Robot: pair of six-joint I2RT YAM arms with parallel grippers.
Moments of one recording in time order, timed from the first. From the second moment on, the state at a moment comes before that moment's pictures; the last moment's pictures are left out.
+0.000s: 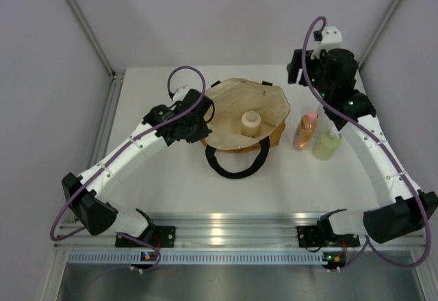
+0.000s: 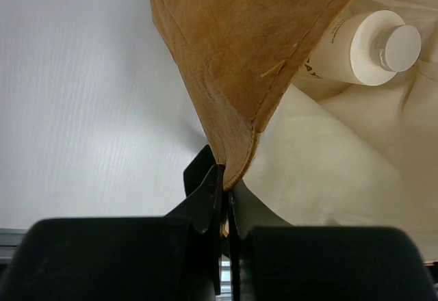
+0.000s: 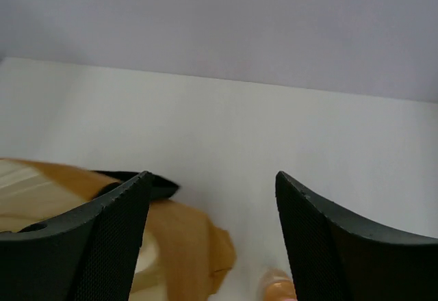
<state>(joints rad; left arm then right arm) -0.73 1.42 1.48 -1.02 -0.33 -1.01 0.22 1.32 1.41 -0.29 0.08 0.07</state>
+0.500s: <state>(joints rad) -0.73 1.43 1.49 -1.02 -0.31 -1.02 0.81 1.36 1.58 -0.55 0.33 0.17</state>
